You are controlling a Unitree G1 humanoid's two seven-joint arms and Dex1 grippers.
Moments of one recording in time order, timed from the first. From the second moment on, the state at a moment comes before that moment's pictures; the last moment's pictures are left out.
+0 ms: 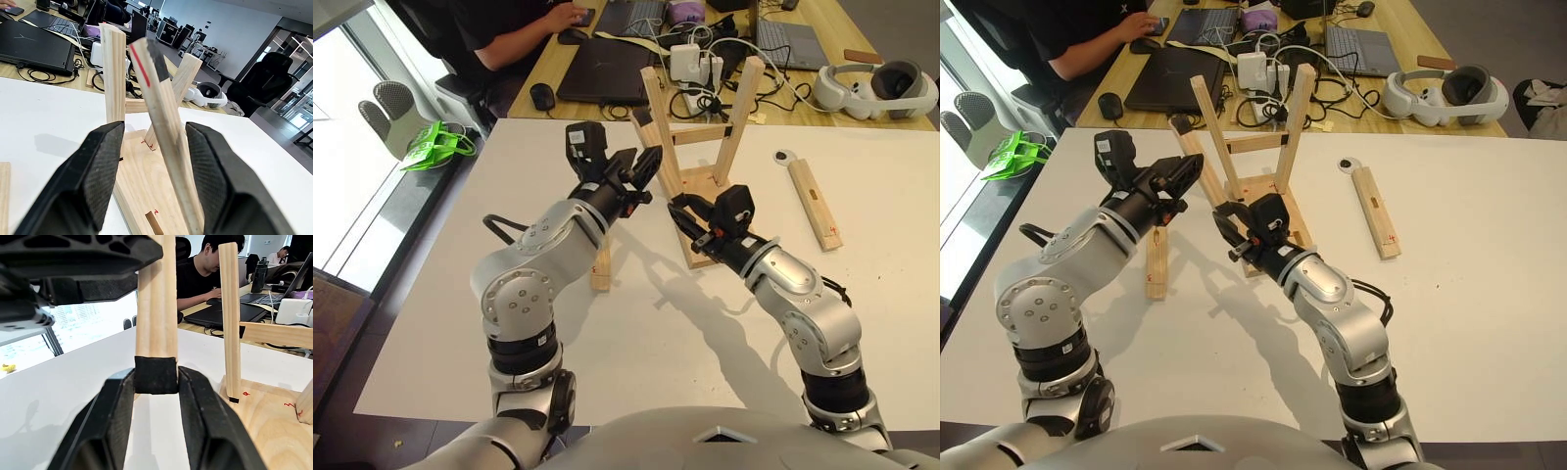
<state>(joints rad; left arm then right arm) -0.37 0.14 0.10 -0.58 -0.93 1.03 0.31 -0.12 -0.17 0.25 -0.54 0.32 0.68 0.30</state>
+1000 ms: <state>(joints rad) -0.43 0.21 0.21 -0.49 -1.25 1.04 0.30 -0.15 -0.22 0.29 -0.53 0.29 0.64 0.36</state>
